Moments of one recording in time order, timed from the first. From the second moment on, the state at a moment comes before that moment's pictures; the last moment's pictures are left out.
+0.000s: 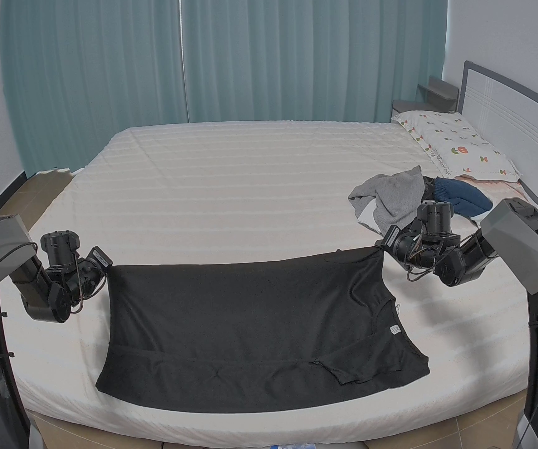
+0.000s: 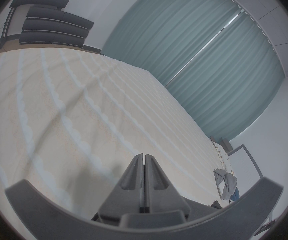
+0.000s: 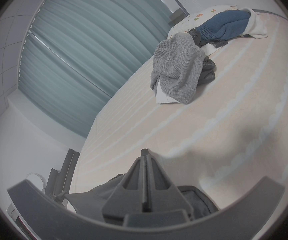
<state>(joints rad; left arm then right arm) 0.16 2.29 -0.85 -1.02 -0.10 -0.75 0.15 2.43 -1.33 -0.67 0.21 0.73</state>
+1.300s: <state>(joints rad) 0.15 2.21 -0.36 -1.09 -0.14 -0.31 0.14 2.29 -0.75 -0.84 0.28 0.44</state>
